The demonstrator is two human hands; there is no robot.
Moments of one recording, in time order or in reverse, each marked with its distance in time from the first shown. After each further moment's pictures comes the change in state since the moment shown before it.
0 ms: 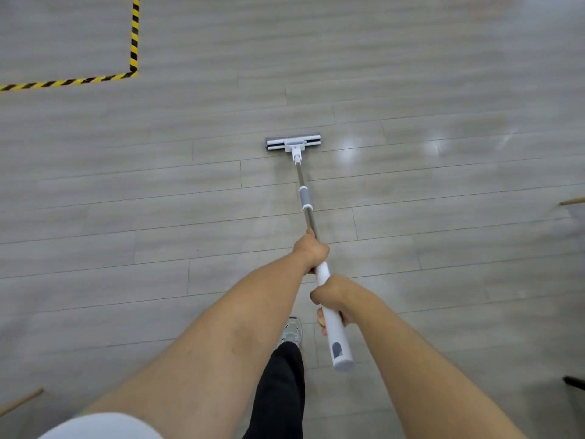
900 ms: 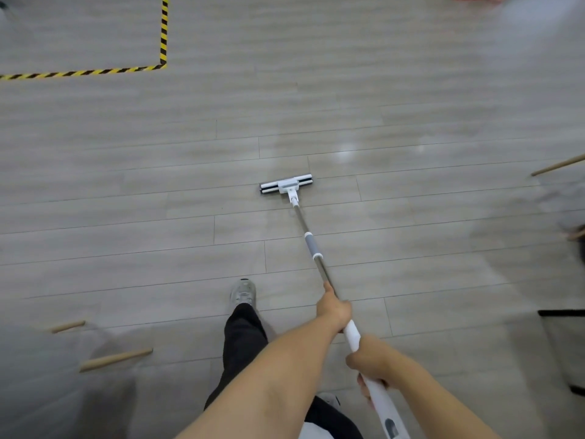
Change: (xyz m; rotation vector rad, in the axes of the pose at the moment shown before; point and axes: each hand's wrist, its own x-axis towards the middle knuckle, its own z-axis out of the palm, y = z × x) left_hand -0.293 -0.334 0.132 -0.164 -0.044 -0.052; right_hand -0.175 0.336 0.231 -0.235 -0.001 0.028
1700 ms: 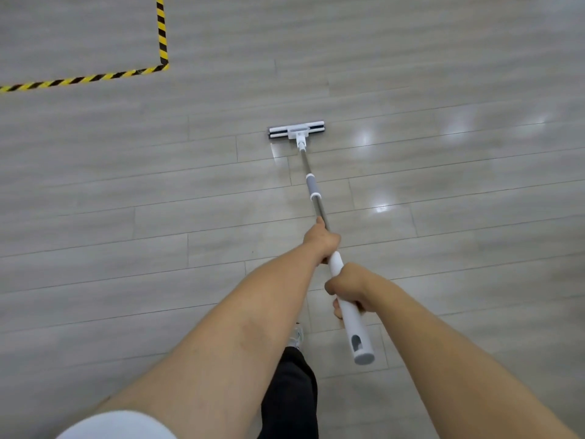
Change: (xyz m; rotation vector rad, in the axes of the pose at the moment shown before) left_hand 0.331 0.298 -0.363 0.095 0.007 0.051; right_hand 0.170 -0.516 -0.141 0.219 -0.018 -0.038
